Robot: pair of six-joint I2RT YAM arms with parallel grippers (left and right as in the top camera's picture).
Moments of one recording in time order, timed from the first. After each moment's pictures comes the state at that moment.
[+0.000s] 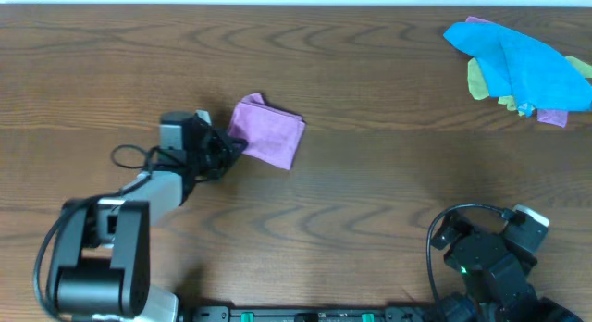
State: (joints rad) left arm -0.05 1.68 0.65 0.20 0.61 -0.95; right arm 0.57 0.46 0.81 -1.27 0.60 0.96
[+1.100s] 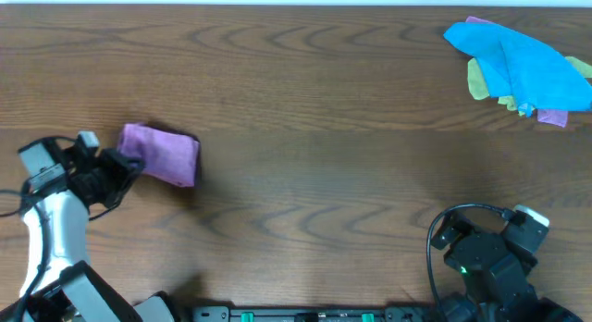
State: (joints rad) left arm 0.60 1.42 0.79 -0.52 0.65 -0.38; right arm 0.57 0.46 0.81 -1.27 0.60 0.96
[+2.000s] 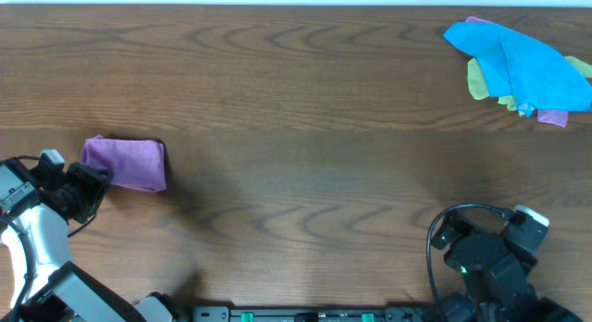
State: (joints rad) left arm 0.77 1.42 0.79 -0.52 0.58 -0.32; right arm 0.57 0.46 0.81 -1.27 0.60 0.96
